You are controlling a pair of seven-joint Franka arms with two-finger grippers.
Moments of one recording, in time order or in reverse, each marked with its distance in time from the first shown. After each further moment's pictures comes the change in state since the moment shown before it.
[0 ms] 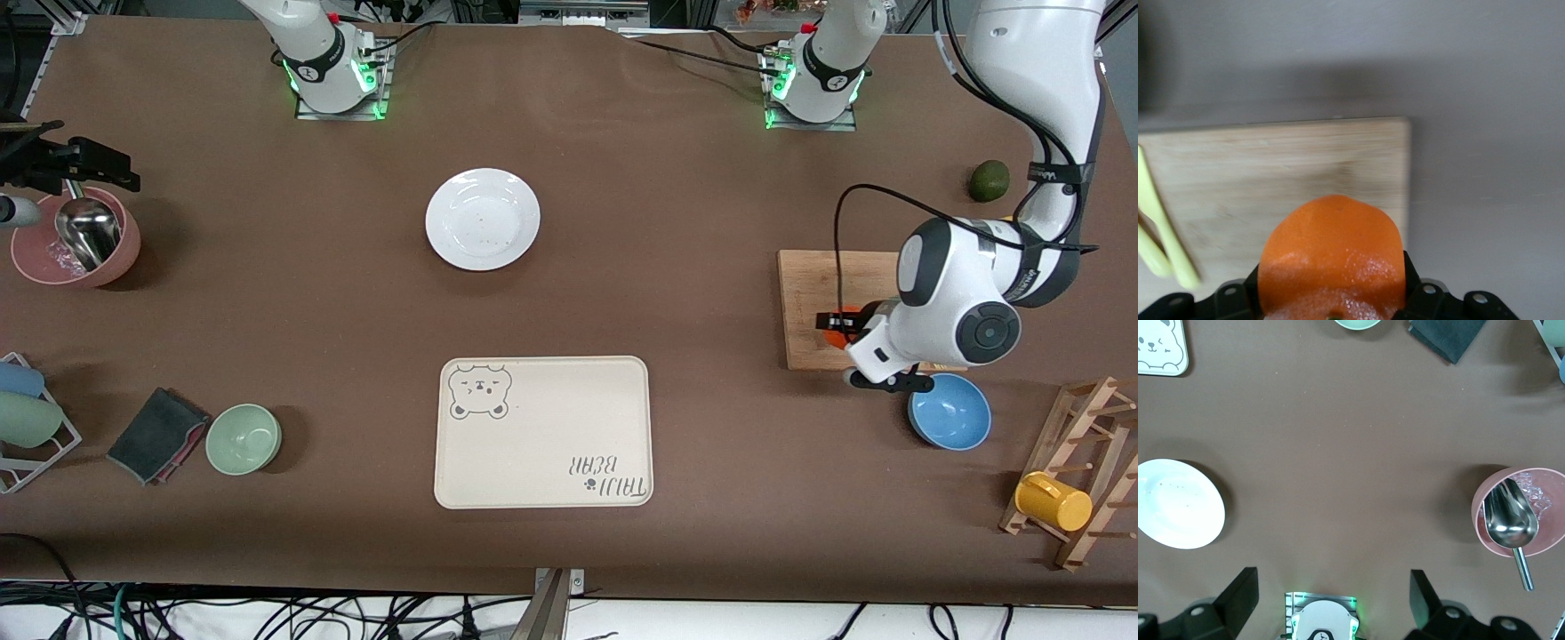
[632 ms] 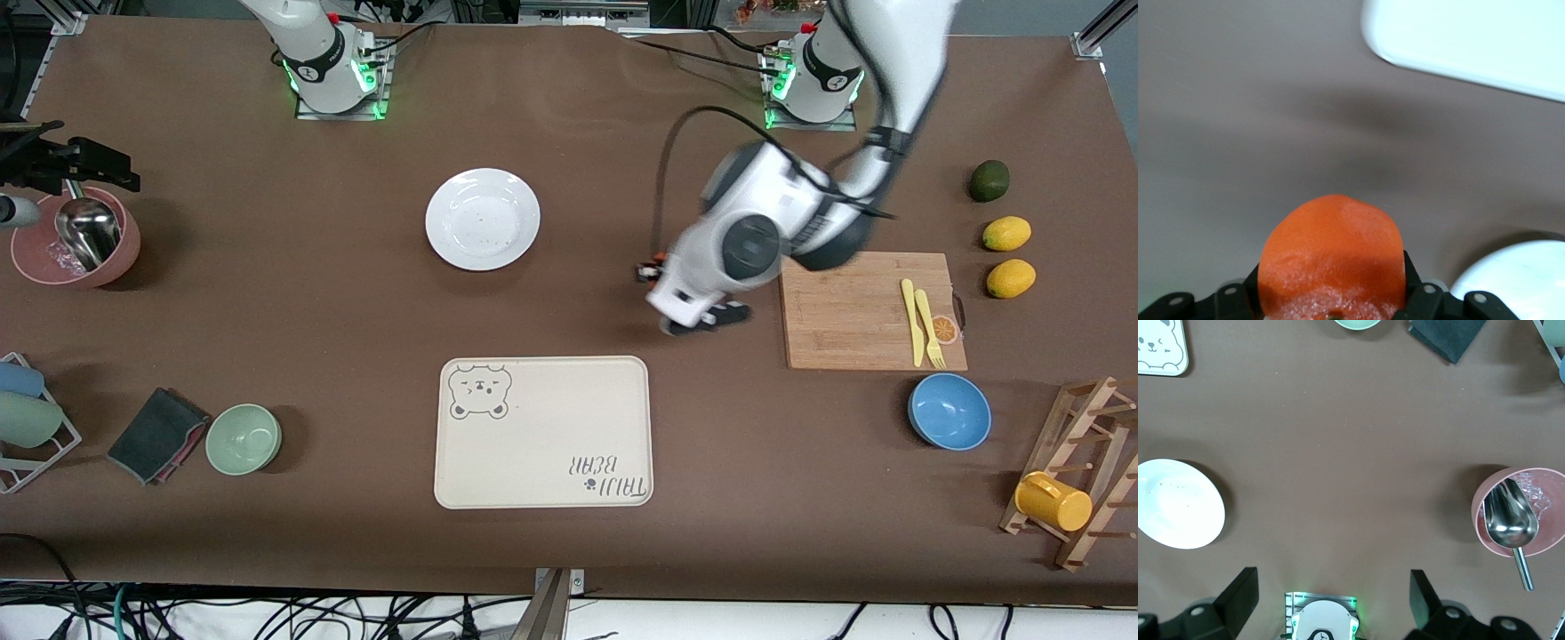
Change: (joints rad) left arm -0.314 0.034 -0.230 0.117 -0.117 0.054 -0.742; right arm 0.000 0.000 0.000 0.000 0.000 0.000 0.000
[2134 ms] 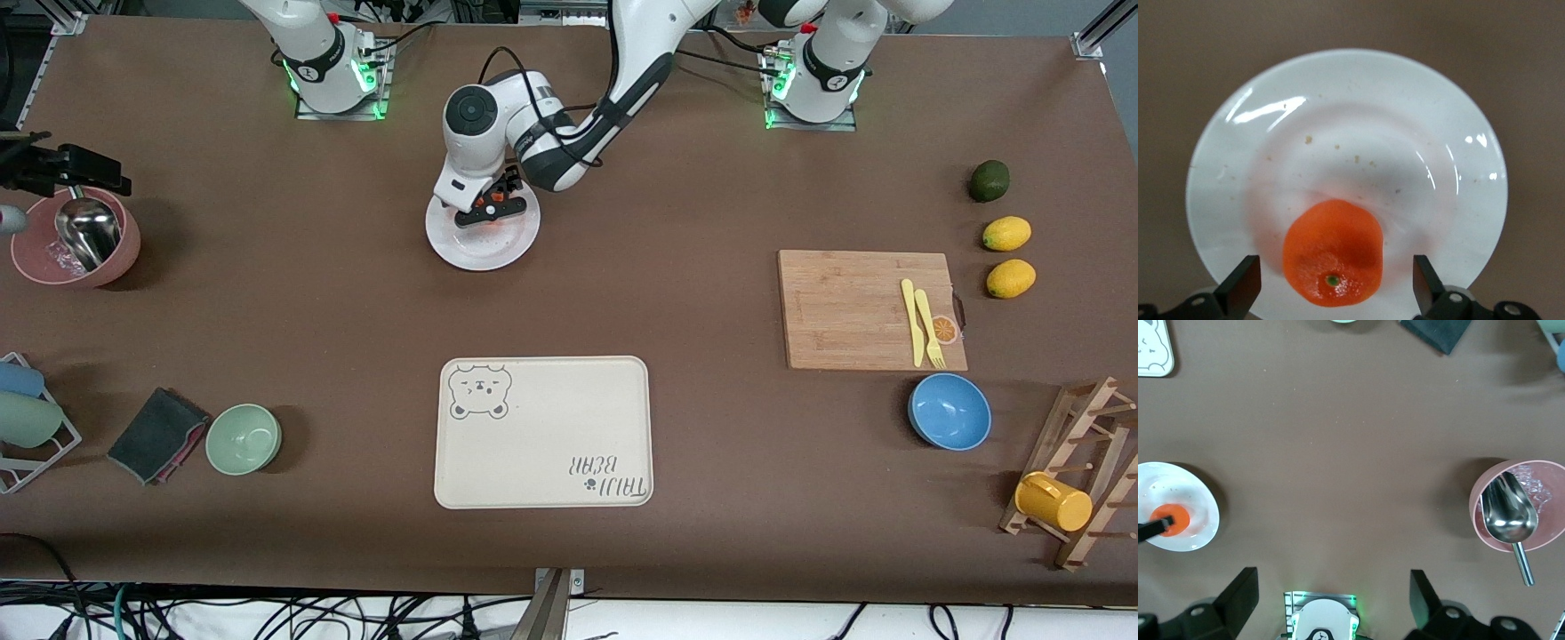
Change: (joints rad) left arm -0.593 0.333 0.164 0.332 0.000 0.218 -0.472; right arm -0.003 0.031 -0.026 -0.001 0.000 0.002 0.000
